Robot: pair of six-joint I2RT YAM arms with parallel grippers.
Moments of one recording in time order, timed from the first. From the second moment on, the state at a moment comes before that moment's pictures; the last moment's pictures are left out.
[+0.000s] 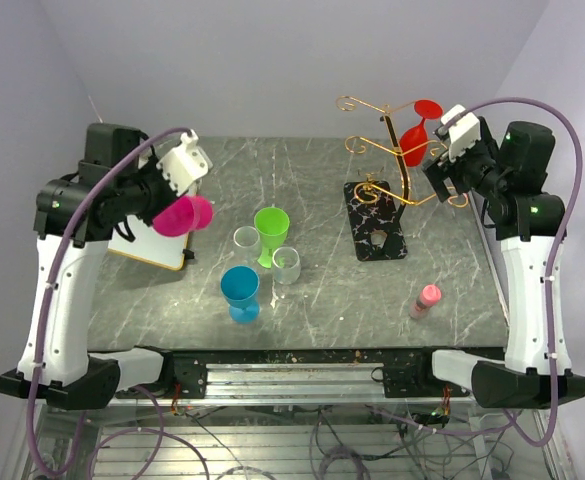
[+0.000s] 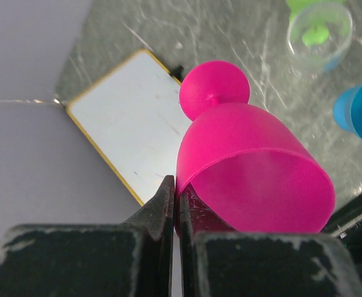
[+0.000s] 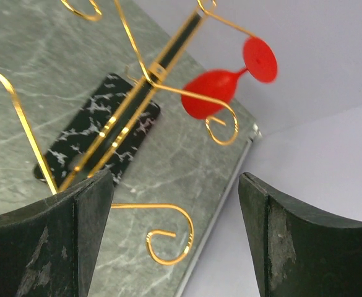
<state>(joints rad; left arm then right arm) -0.25 1.23 1.79 -1.34 0.09 0.76 -0.03 1.20 1.59 -0.79 -0.29 -0.70</state>
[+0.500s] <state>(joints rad) -0.25 1.35 2.09 -0.96 0.43 0.46 -0.02 1.29 1.71 -0.61 -0.79 -0.32</state>
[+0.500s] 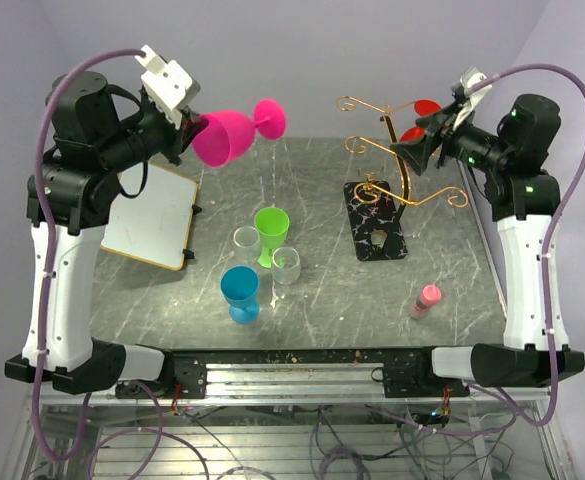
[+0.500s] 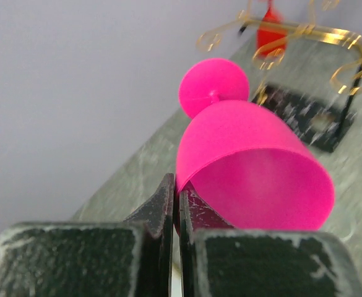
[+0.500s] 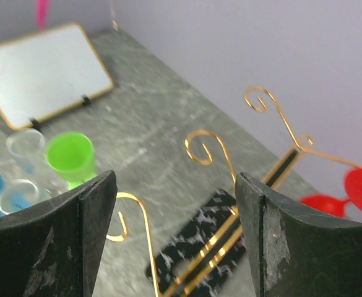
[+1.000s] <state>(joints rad) -0.31 1.36 1.92 -0.37 0.62 0.05 0.26 1.49 1.73 -0.31 -0.85 0.07</state>
